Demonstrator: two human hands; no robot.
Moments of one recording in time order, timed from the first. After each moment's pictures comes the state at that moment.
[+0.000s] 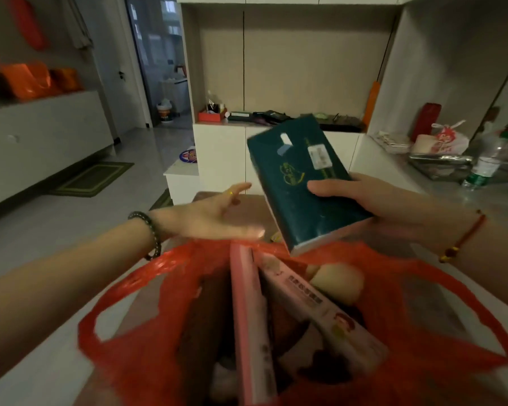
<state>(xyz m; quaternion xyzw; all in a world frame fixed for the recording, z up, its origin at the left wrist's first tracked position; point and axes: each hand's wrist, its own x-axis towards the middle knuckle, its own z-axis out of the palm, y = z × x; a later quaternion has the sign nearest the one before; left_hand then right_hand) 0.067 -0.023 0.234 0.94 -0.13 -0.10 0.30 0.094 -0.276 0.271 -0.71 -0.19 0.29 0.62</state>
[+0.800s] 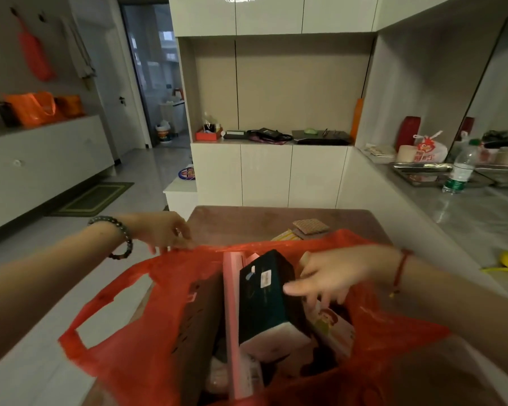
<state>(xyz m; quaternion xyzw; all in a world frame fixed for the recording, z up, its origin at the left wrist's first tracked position) 0.047 0.018 0.249 0.97 0.01 -0.20 0.10 0.050 -0.277 0.233 -0.88 -0.26 0.38 0.11</state>
